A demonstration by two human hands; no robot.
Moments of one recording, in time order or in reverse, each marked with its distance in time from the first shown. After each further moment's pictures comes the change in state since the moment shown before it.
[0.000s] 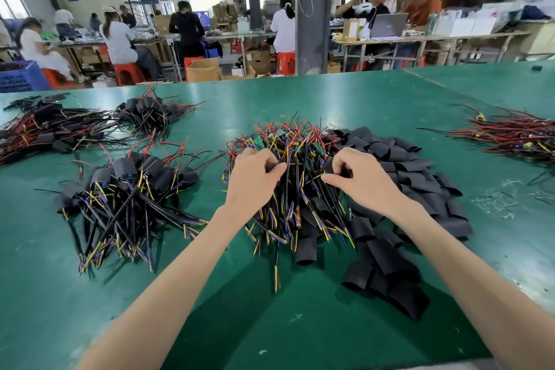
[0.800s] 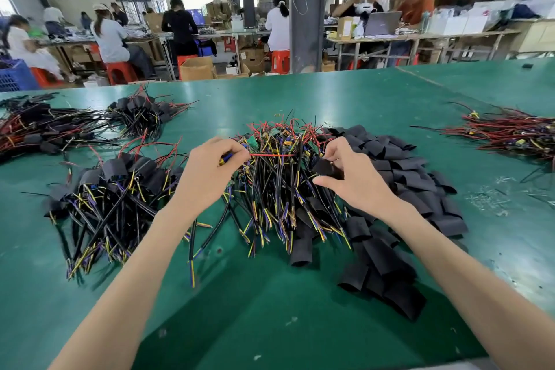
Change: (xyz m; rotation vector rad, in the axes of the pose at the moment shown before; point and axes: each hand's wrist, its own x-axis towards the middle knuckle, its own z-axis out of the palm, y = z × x) left_hand -0.006 -0.013 -0.063 -0.084 0.014 0.155; right_hand -0.001 -0.008 0.005 0.072 0.006 0.048
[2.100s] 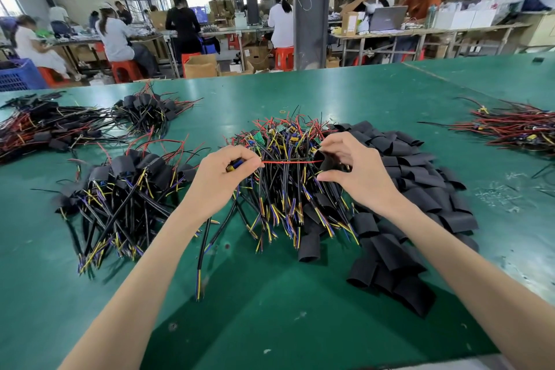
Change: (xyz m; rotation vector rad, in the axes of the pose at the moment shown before) left_hand -0.014 -0.014 0.008 -0.315 -0.102 -0.048; right_hand -0.005 -0.022 -0.002 0.302 0.063 0.053
